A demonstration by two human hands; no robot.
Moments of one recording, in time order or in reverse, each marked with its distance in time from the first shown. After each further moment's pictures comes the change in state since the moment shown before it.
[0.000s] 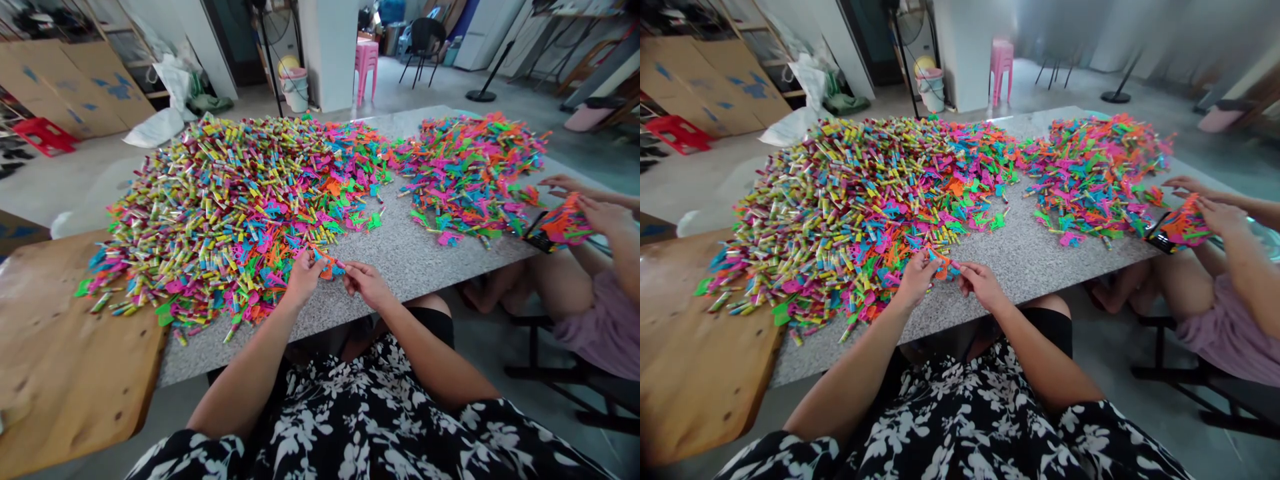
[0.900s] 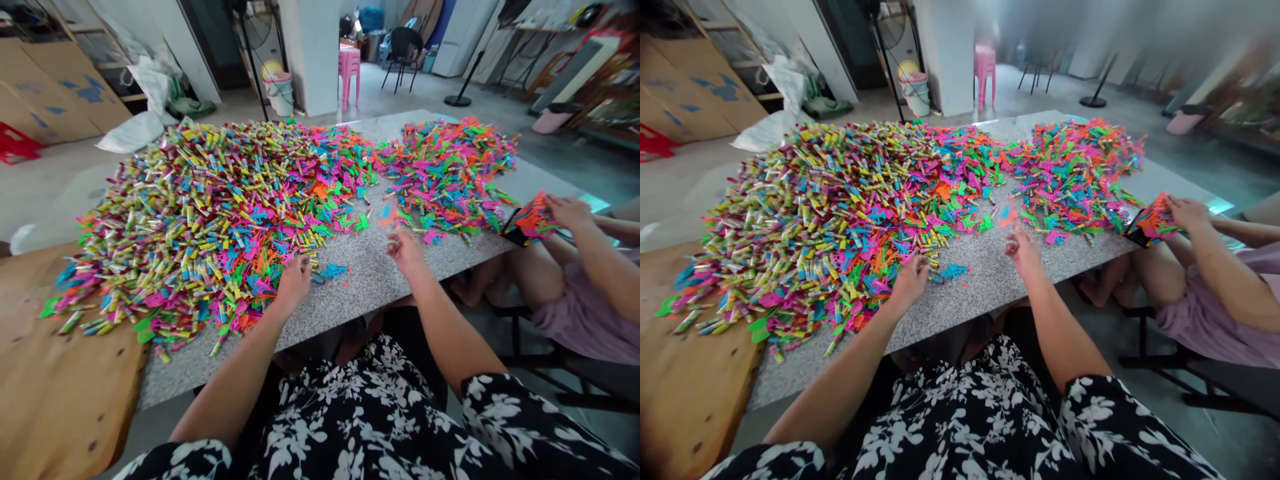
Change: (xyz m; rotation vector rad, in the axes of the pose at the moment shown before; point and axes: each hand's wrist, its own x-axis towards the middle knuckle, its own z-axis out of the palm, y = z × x) left_hand 0.023 -0.028 -0.012 0.522 0.079 0.116; right_hand 0.037 -0.053 -0.133 -0.005 0.595 -0.127
